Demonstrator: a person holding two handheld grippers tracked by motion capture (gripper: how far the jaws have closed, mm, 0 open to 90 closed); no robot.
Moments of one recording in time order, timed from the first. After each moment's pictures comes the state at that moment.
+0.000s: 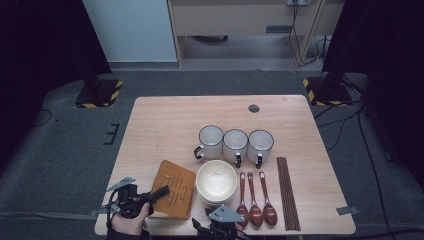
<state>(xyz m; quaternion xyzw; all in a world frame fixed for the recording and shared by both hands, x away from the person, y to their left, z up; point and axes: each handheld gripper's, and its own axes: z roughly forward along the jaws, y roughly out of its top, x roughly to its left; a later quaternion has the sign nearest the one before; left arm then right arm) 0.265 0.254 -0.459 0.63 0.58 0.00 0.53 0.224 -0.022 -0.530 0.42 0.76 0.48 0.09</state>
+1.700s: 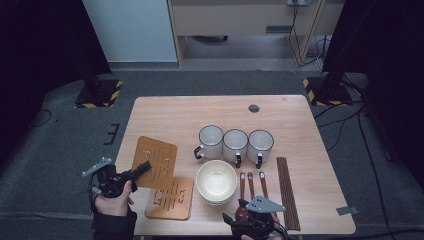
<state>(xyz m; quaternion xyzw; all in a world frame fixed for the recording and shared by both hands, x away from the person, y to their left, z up) 0.300 0.293 -0.427 0.58 0.57 0.08 0.57 0.240 -0.116 -0.494 0.41 0.77 0.48 0.09</state>
